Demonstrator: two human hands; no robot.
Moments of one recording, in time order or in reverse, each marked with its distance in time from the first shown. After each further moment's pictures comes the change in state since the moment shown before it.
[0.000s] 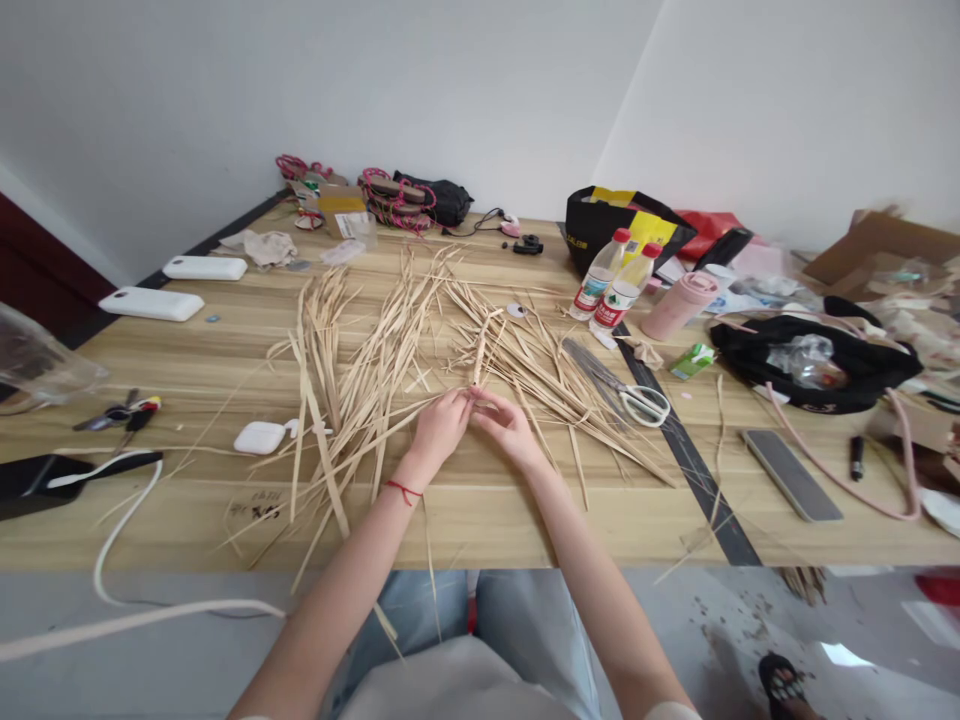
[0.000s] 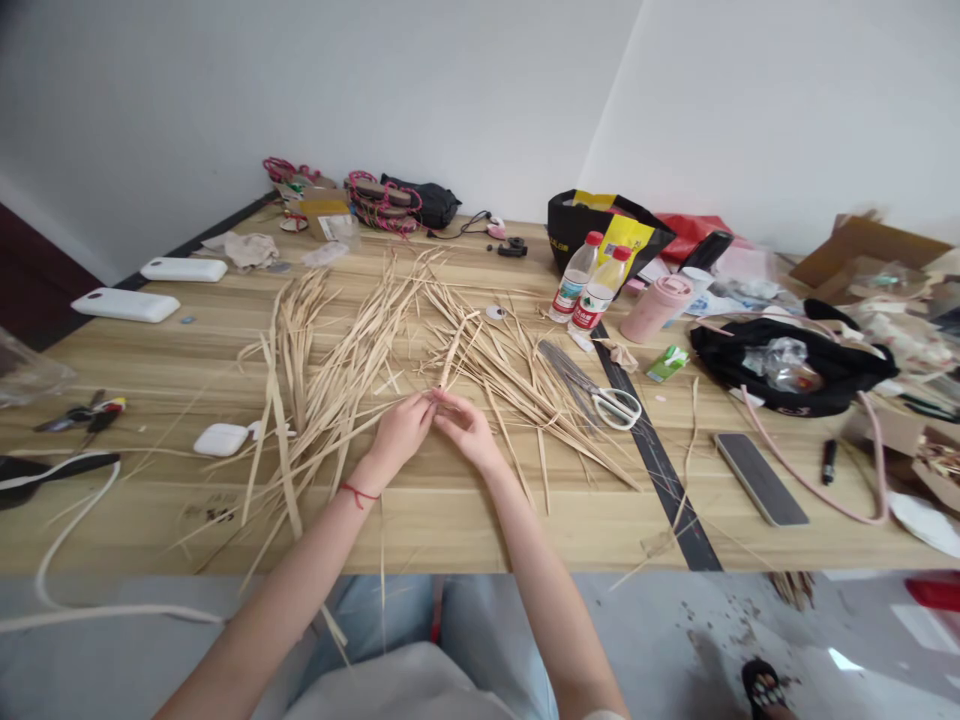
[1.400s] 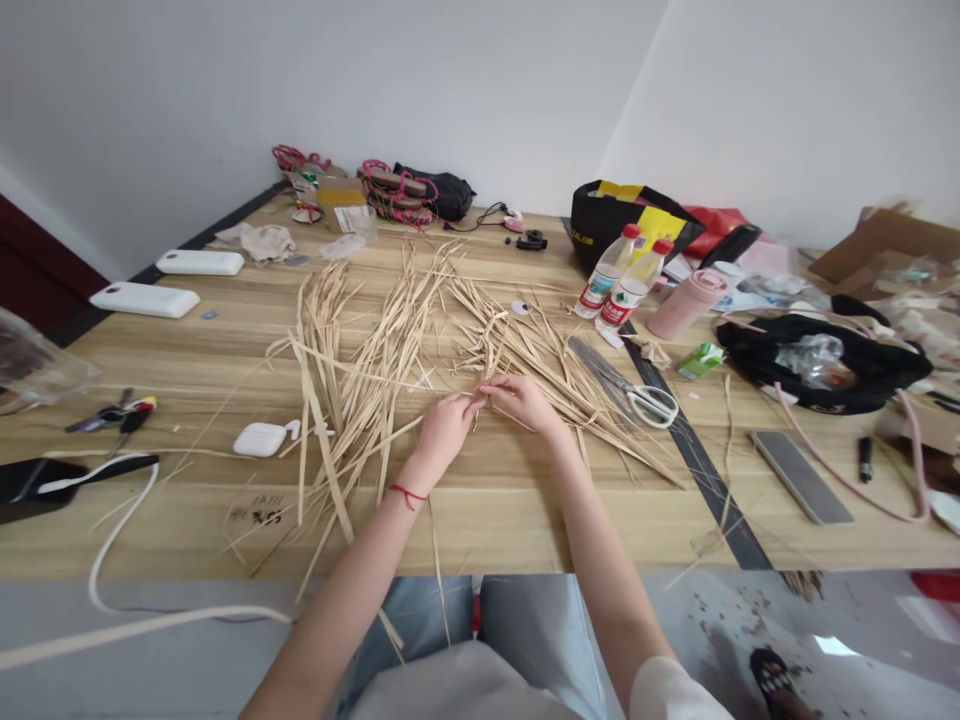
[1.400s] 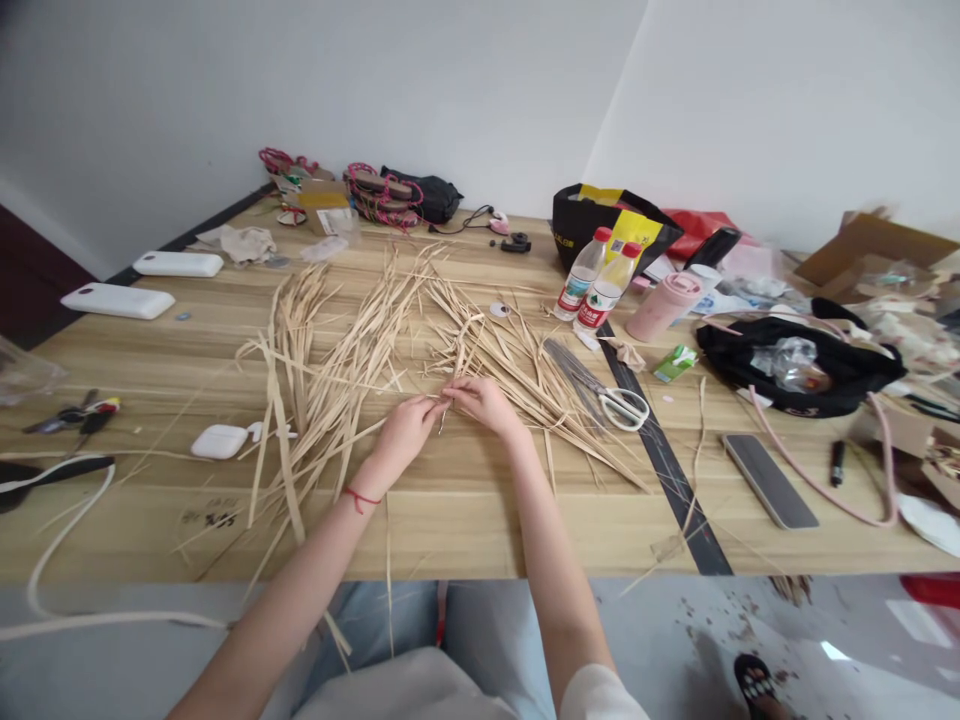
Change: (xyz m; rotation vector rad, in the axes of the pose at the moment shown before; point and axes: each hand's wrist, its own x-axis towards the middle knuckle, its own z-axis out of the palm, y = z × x) left_hand 0.004 -0.002 -0.002 -0.212 -0.057 -0.099; right_hand 0.048 -0.018 -0.030 -0.467 -0.213 -0.079
